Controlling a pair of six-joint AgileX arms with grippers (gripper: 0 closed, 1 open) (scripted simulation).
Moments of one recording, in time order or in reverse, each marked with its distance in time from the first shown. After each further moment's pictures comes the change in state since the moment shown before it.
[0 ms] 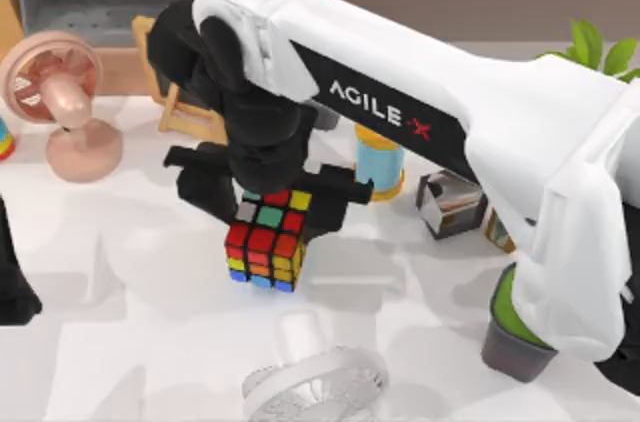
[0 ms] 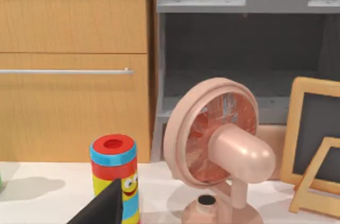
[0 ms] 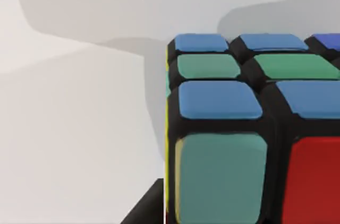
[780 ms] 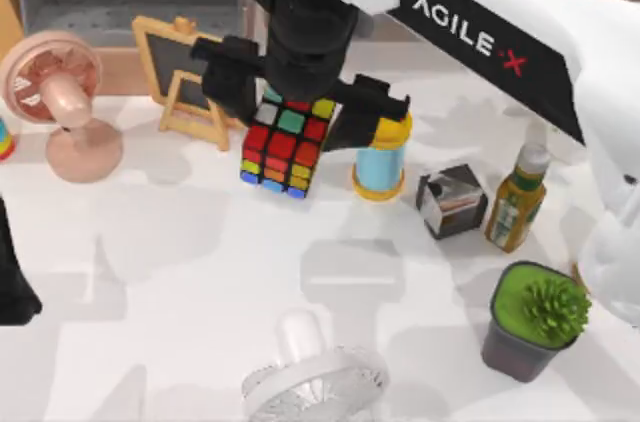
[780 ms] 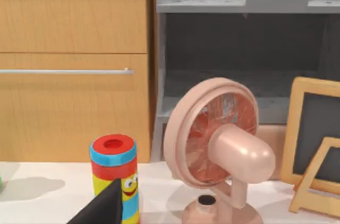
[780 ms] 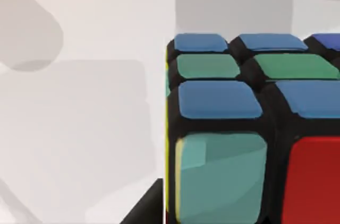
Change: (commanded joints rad) left arm 0.000 0.000 0.000 0.000 0.000 0.000; right arm -0.095 -0.143 0.023 0.058 0.031 -0.062
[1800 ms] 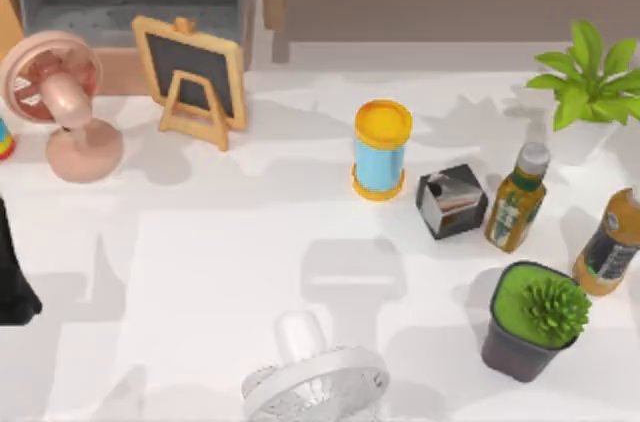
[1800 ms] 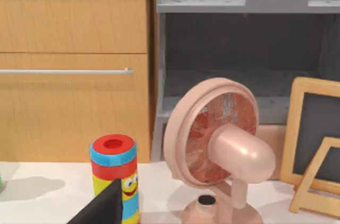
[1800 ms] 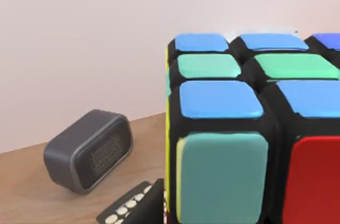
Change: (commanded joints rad) left arm 0.000 0.000 0.000 0.000 0.000 0.000; right arm -0.837 -0.906 -0.760 1.177 -0.116 -0.755
